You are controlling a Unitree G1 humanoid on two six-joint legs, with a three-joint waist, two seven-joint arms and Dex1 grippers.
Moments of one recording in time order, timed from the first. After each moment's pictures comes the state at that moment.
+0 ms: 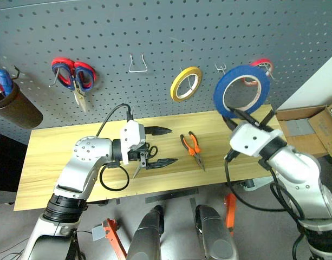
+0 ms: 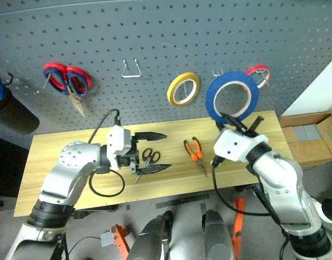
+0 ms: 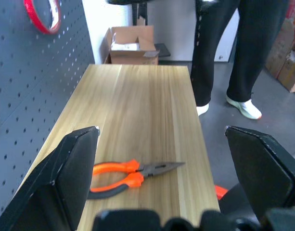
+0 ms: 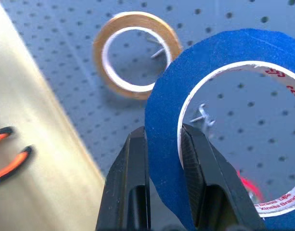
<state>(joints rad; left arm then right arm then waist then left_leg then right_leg) -0.43 0.59 -0.10 -0.13 -0.35 0.16 -1.13 -0.32 -0.61 0.09 -0.55 -0.36 0.26 0.49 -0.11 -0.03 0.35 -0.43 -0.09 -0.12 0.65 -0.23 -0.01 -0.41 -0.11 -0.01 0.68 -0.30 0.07</state>
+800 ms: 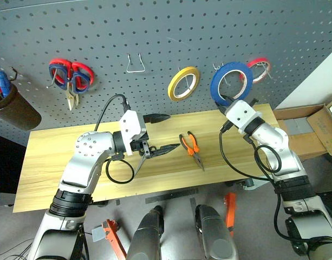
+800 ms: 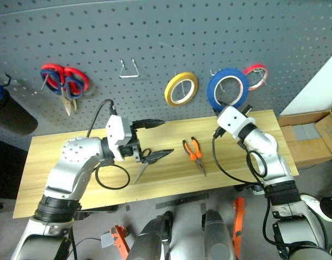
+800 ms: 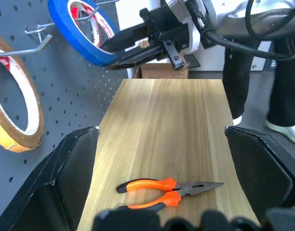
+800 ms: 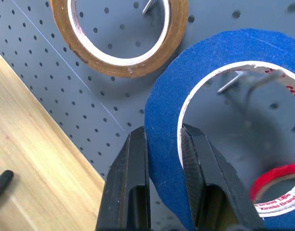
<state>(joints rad) -0.46 0.56 -0.07 -0.11 -0.34 0.11 -1.01 -0.59 -0.46 0.10 0.20 -0.20 -0.17 0.42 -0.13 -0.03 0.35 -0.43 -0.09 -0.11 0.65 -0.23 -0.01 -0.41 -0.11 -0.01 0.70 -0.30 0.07</state>
